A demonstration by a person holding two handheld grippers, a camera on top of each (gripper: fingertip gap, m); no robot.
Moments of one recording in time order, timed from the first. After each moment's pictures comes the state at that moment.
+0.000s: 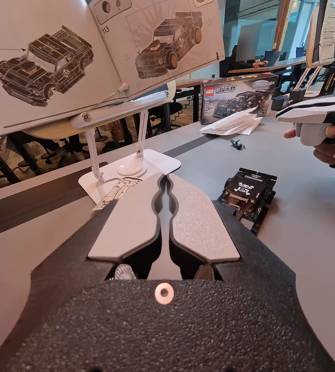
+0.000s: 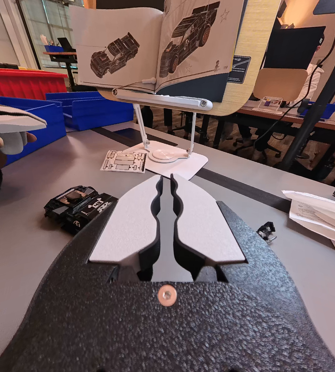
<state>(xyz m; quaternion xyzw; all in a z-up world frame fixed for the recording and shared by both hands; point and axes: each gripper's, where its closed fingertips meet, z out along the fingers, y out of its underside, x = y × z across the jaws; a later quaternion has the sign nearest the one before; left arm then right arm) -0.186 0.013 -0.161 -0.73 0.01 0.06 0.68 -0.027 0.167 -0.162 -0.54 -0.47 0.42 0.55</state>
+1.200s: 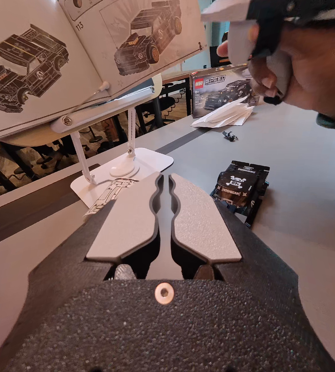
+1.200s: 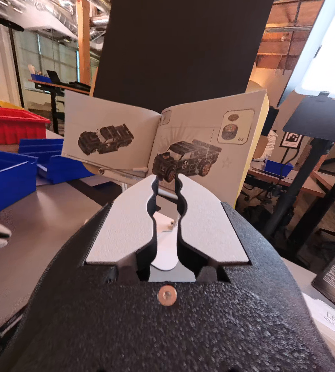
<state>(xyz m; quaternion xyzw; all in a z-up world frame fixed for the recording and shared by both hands) -0.172 0.018 -0.167 -0.74 0.05 0.07 0.67 -0.120 0.174 -0.047 -0.48 -0.44 0.40 0.65</state>
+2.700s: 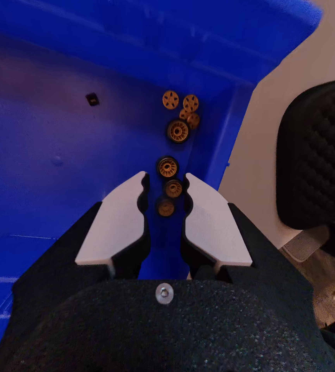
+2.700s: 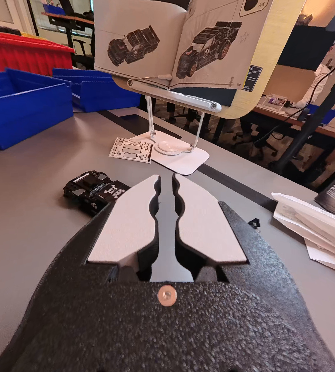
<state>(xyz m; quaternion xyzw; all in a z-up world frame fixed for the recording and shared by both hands) -0.297 -0.231 -0.254 -0.99 0.02 -0.08 0.12 -0.003 0.144 -0.145 -0.54 -0.53 0.38 0.54</state>
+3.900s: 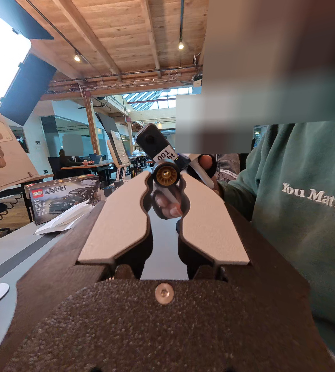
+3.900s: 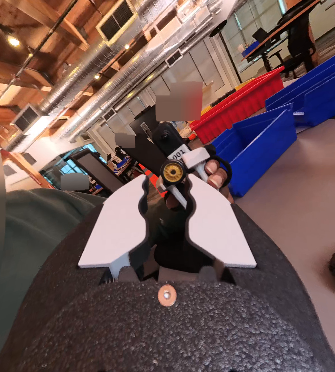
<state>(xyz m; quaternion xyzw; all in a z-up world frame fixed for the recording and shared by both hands) -0.038 -0.062 -0.070 -0.51 0.26 -0.31 0.76 -0.043 -0.072 -0.068 -0.45 -0.47 0.75 0.11</state>
